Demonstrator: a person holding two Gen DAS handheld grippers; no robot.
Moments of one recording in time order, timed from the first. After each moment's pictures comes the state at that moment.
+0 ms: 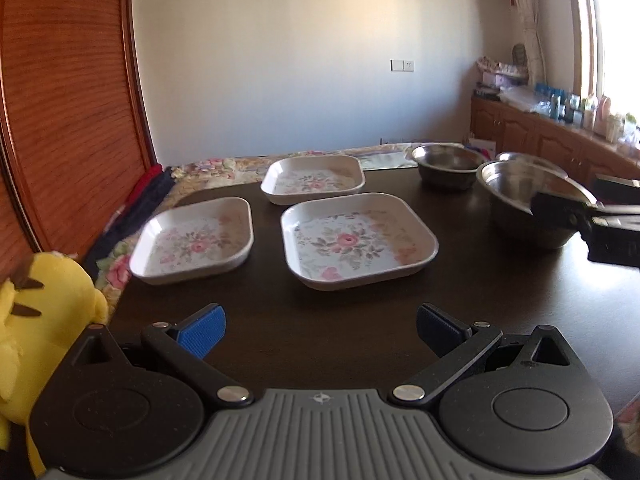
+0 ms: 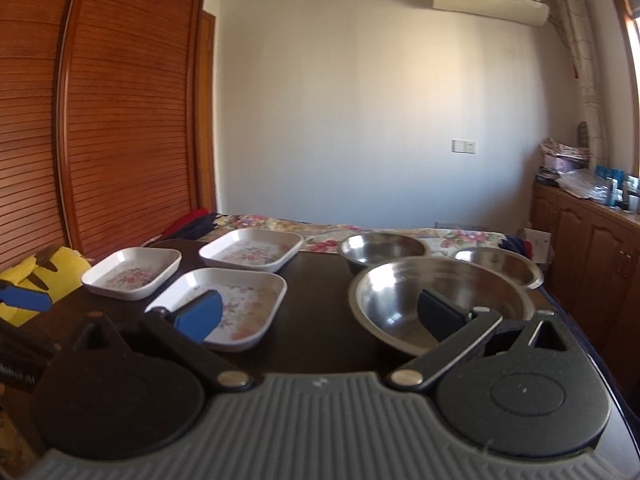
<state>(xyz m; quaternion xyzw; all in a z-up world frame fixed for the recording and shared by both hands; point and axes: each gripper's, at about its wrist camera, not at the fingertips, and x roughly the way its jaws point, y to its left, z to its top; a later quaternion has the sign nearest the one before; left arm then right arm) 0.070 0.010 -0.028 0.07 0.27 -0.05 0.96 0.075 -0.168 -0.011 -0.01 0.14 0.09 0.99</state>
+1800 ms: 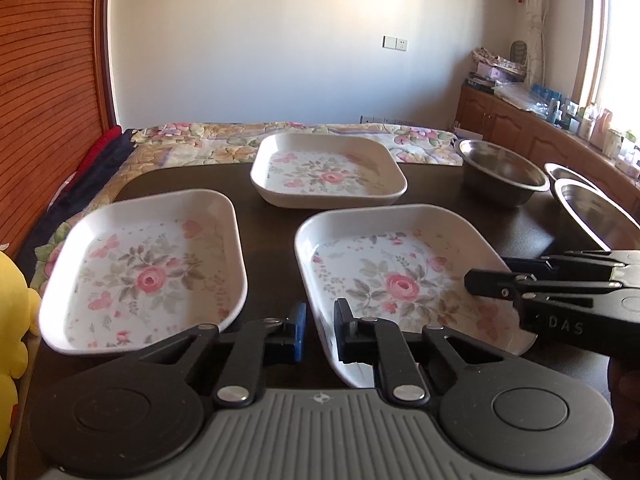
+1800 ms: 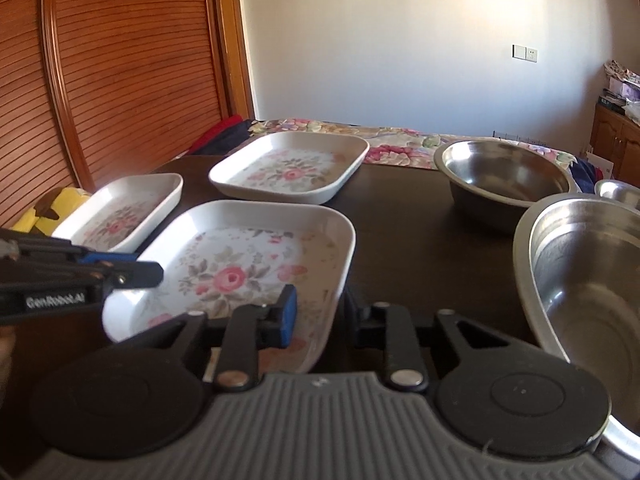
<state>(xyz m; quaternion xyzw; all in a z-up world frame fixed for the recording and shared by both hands) 0.215 0.046 -0.060 0.01 0.33 -0.11 0.94 0.193 -0.121 -0.052 -0.01 0.29 0.14 0.95</state>
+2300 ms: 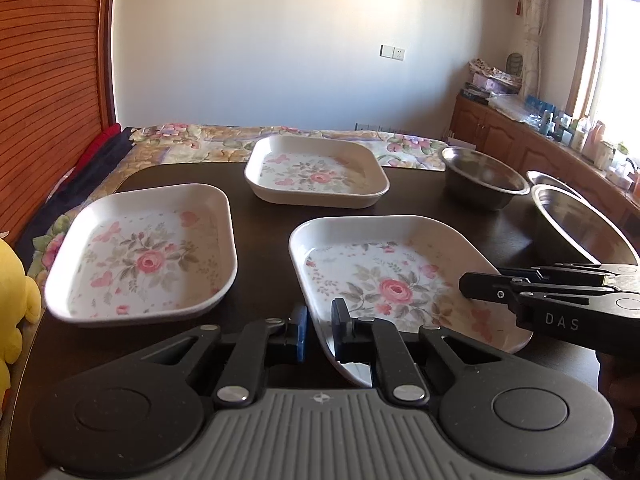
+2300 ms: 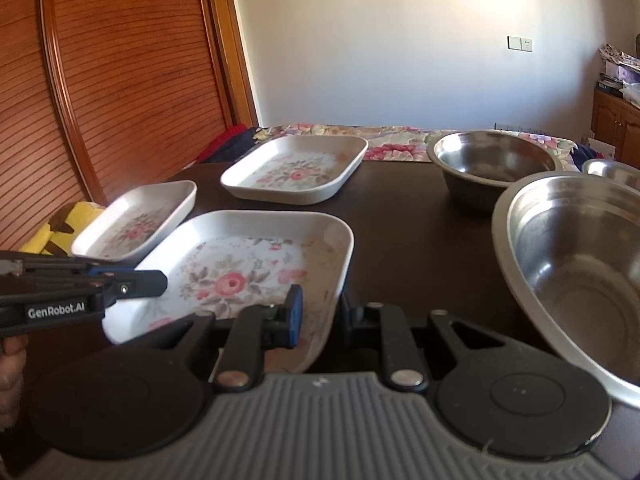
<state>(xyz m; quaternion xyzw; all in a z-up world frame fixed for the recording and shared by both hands) 0.185 0.046 -0.052 -0.01 0.32 -0.12 0.94 0.171 -0.131 -0.047 0.03 0.29 0.15 0.95</state>
